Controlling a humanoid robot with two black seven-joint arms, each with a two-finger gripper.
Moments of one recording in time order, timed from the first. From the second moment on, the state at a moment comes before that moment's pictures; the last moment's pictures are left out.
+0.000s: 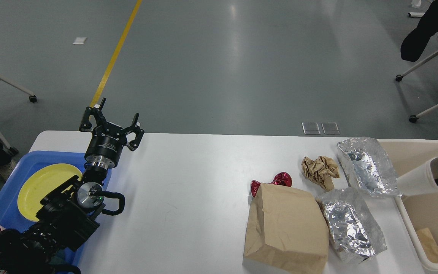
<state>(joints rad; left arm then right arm) -0.72 0.05 -0.87 -0.26 -0.13 -0.66 -0.43 1.53 -0.84 -1.24 0.71 -0.36 0.87 0.40</state>
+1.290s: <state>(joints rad) -0.72 0.05 -0.87 -0.26 -0.13 -0.66 -0.43 1.18 -0.91 -1.18 0.54 -0.16 0.04 0.40</state>
